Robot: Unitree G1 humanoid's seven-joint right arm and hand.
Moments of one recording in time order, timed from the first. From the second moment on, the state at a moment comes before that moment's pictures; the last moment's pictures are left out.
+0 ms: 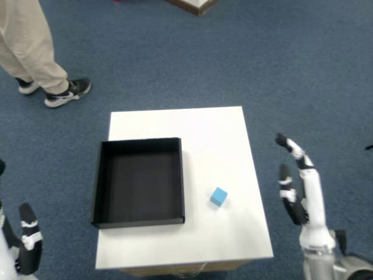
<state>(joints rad) -0.39 -0.59 1.09 1.11 -0.36 -1.25 -1.54</state>
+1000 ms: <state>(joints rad) -0.26 -0.73 1.04 0.65 -0.72 -0.25 -1.48</state>
